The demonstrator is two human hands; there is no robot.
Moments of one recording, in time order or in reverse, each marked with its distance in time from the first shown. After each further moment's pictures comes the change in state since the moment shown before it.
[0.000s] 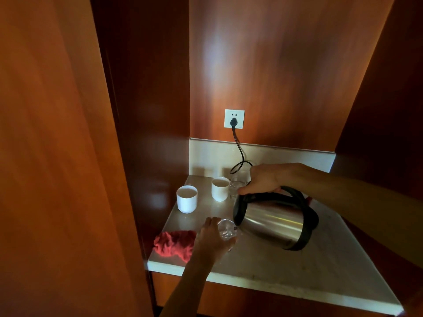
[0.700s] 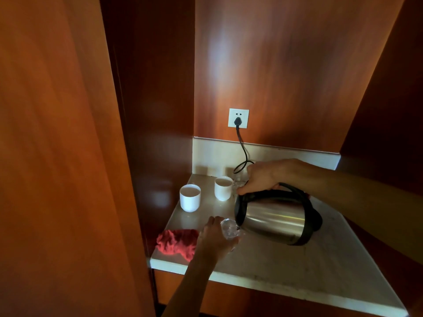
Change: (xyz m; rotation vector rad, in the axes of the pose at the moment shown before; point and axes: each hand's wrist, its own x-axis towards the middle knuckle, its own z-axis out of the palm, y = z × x) left_hand 0.002 -0.002 0.001 -0.001 -0.017 -0.011; right_hand 0.011 -0.015 -0.008 -0.104 -0.082 -0.031
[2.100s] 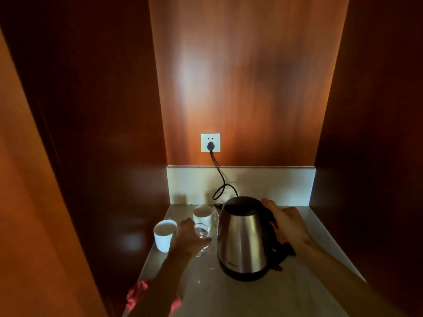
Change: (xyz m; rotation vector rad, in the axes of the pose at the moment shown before) left_hand 0.104 0.023 -0.031 0.126 0.011 -0.112; right_hand -0.031 0.083 0.104 1.486 0.727 0.280
